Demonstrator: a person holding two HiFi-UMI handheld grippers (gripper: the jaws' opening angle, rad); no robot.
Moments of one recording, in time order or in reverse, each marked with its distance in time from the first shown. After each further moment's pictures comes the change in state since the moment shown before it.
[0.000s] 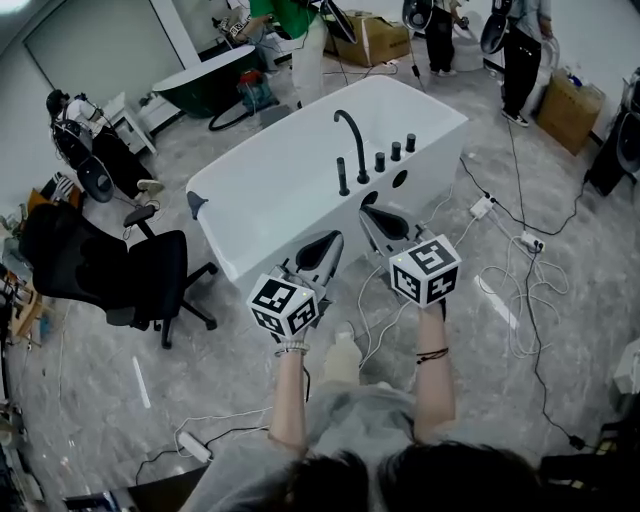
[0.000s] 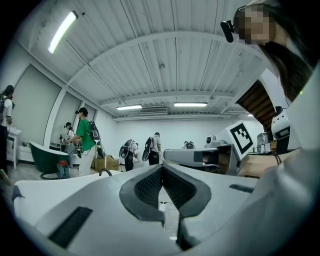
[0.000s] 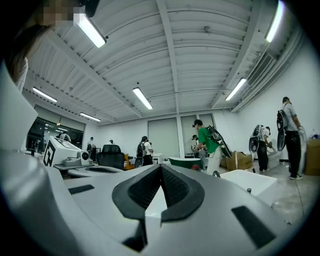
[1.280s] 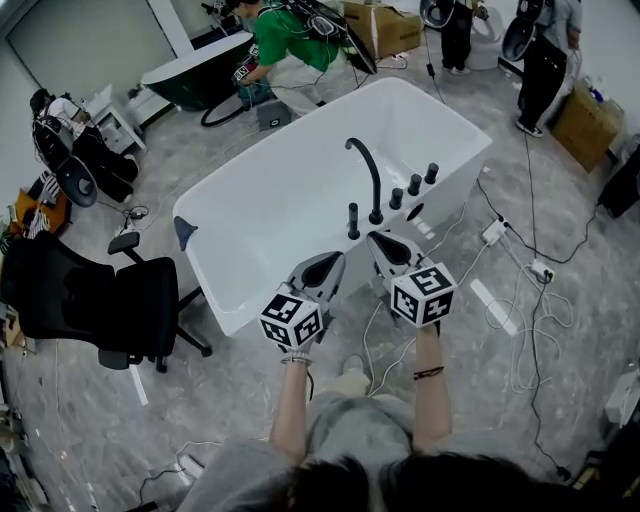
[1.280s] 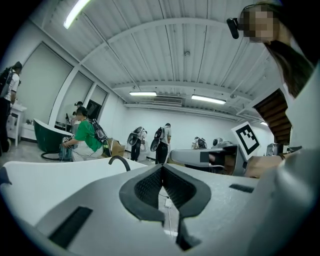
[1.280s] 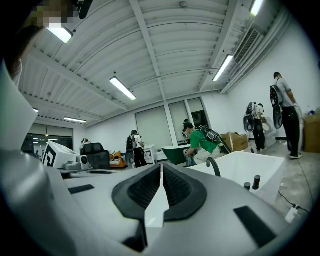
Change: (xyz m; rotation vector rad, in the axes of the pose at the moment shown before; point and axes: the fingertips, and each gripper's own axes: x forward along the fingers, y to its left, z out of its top) left arm 0.140 0.207 -0.061 -0.160 0.100 0.045; right arm 0.190 -0.153 -0.068 0.163 0.121 -0.056
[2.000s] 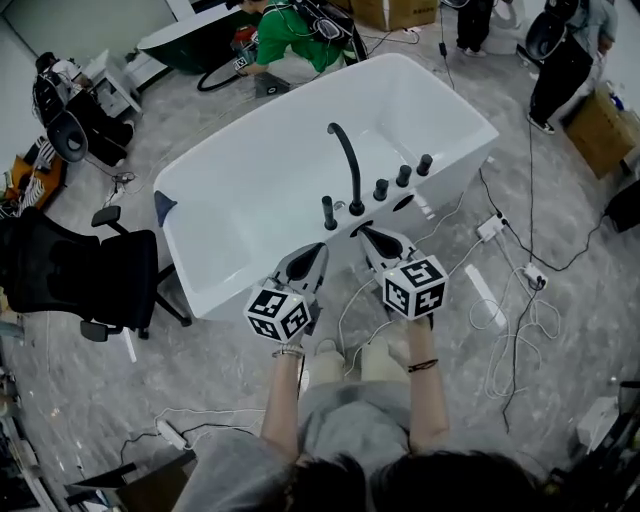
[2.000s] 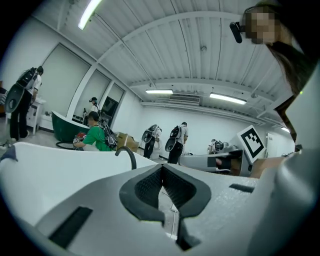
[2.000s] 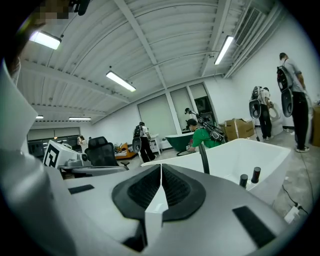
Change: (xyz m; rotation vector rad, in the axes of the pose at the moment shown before) left arm 0.095 0.011 -0.036 -0.102 -0.001 0.176; right arm 0.007 -0.113 -0.031 0.039 0.135 0.087
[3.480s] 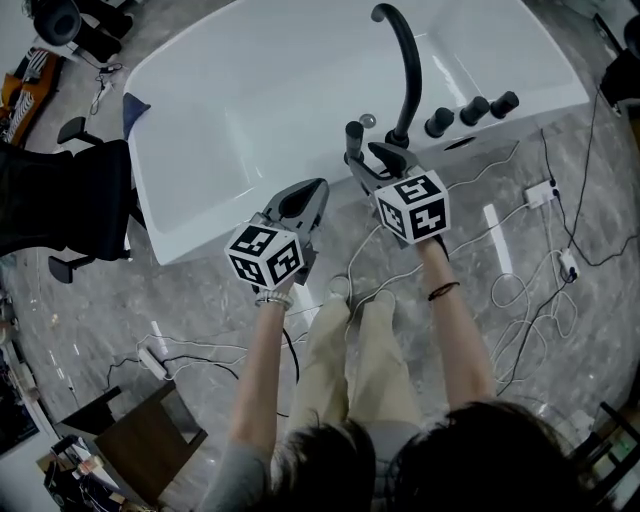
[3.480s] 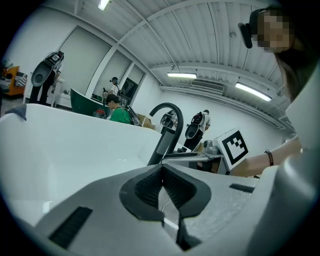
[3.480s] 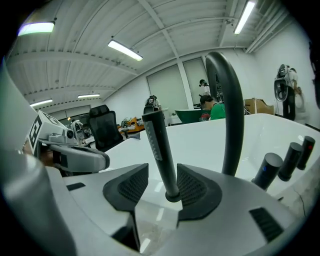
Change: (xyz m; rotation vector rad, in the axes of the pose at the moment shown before) left arm 0.064 0.174 -0.173 -0.166 0.151 0.151; right arm 0.218 -0.088 -0.194 -0.100 0.289 0.146
